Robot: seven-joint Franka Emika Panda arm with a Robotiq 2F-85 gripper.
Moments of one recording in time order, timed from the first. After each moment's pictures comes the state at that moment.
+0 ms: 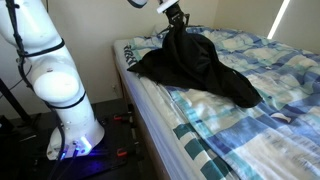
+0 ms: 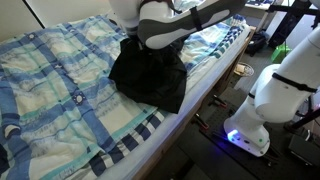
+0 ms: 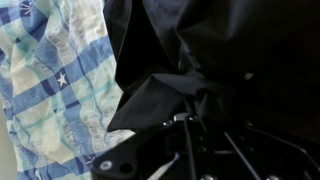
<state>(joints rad) 0.24 -0.10 0.24 -2.04 -0.61 2.11 -0.36</state>
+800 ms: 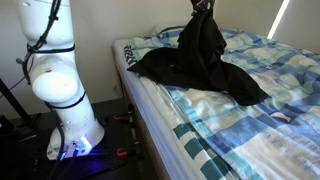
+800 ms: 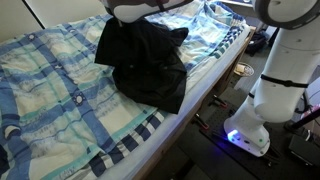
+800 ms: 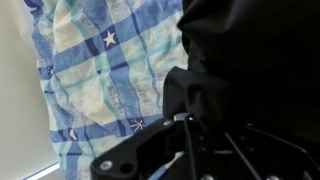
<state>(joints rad) 0.22 0.22 0.20 -1.54 -0.60 2.11 -0.61</state>
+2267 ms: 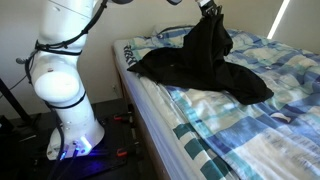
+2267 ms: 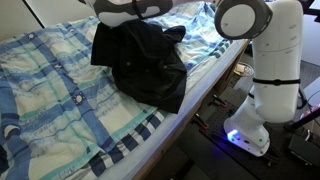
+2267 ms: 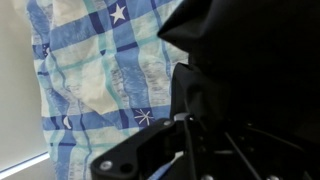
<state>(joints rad) 0.25 0.49 0.16 -1.22 -0.61 2.09 -0.73</state>
